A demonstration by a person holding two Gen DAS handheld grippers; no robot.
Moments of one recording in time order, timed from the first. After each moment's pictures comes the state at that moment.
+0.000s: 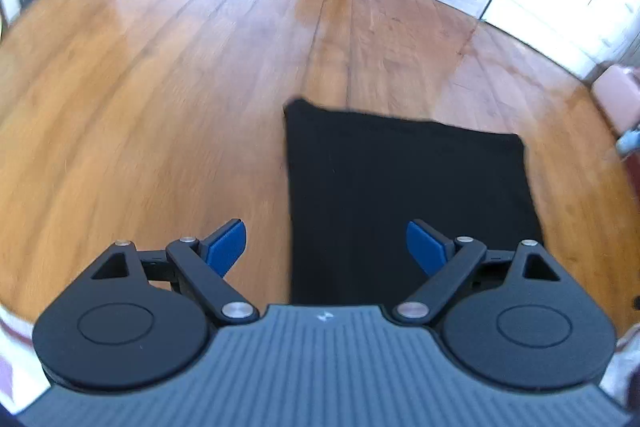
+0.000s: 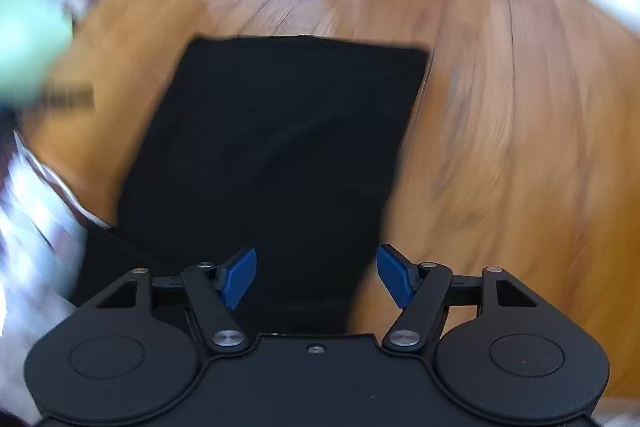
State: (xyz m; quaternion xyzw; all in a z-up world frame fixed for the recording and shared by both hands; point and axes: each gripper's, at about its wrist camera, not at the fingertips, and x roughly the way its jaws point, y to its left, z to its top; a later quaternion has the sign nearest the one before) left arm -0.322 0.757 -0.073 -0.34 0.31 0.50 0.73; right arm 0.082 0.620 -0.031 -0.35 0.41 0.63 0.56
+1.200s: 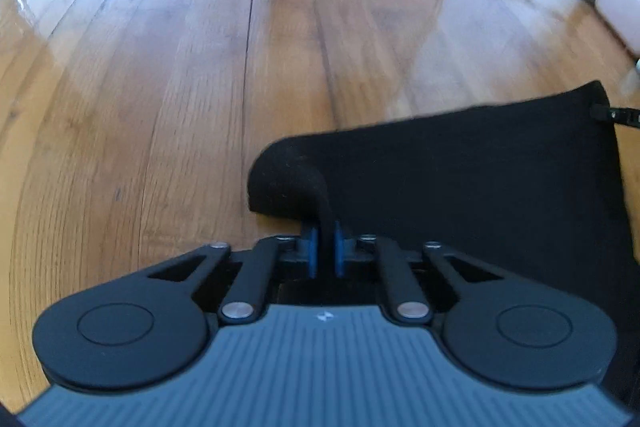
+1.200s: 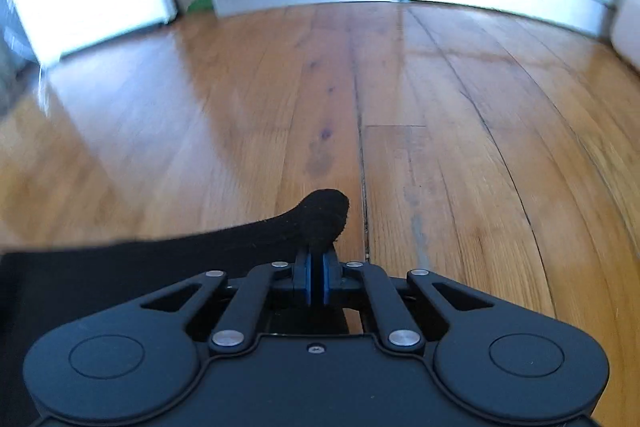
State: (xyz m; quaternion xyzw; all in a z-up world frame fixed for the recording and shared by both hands) left arm -0.203 0.861 -0.181 -0.30 0.39 0.42 0.76; right arm 0.146 0.826 -0.157 -0.17 0.37 0.55 0.73
